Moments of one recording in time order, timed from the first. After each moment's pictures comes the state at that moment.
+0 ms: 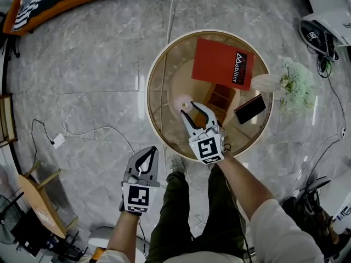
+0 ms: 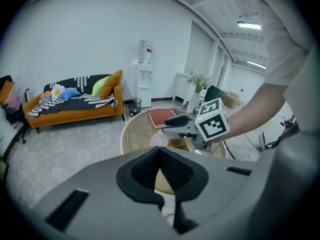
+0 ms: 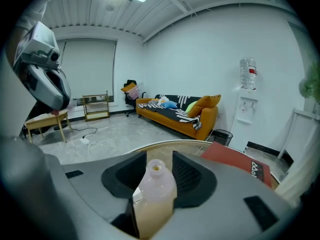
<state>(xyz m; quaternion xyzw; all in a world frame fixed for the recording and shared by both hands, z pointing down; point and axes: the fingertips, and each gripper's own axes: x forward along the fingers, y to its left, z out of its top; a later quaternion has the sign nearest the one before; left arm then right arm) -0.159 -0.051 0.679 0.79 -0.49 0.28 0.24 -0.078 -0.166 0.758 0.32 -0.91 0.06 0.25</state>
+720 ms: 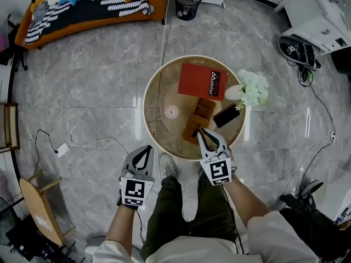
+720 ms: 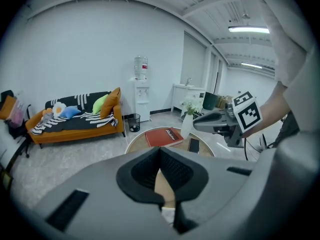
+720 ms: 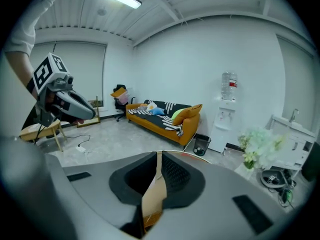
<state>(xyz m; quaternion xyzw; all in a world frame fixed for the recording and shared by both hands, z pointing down) -0.134 -0.053 0.546 0.80 -0.50 0.26 0.18 0.026 -0.116 0.579 0.38 -0.89 0.06 0.24</state>
